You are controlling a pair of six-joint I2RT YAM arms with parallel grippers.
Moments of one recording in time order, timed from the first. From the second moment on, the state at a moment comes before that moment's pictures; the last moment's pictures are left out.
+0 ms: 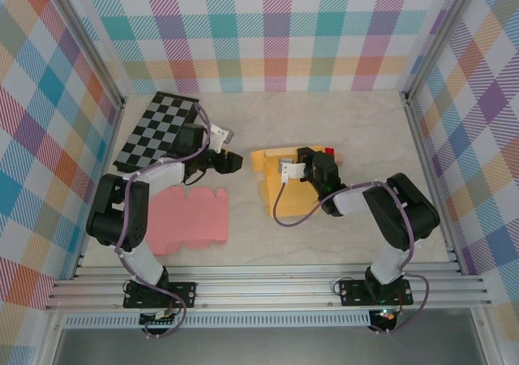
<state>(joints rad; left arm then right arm) -0.27 1.72 1.03 -0.04 0.59 0.03 0.52 1.73 0.64 0.84 0.15 -1.40</state>
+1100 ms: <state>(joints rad) -0.39 1.90 1.32 -0.43 0.56 0.29 0.52 1.72 0.64 0.80 0.14 -1.39</state>
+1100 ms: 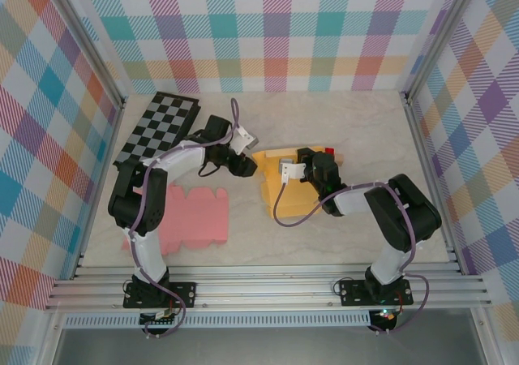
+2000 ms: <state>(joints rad) -0.44 1.87 1.26 -0.34 0.60 0.21 0.52 1.71 0.64 0.76 0.16 -1.37</state>
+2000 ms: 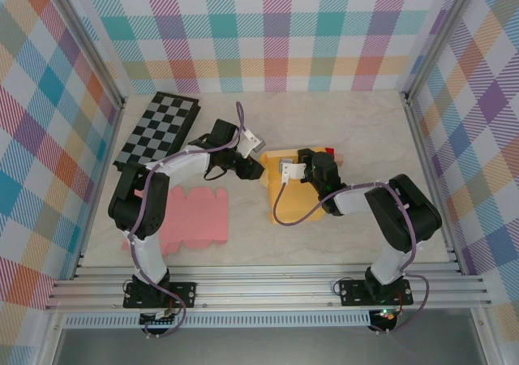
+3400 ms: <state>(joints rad) -0.52 1.84 1.11 -0.06 0.52 0.00 0.54 1.71 0.64 0.73 0.20 -1.35</state>
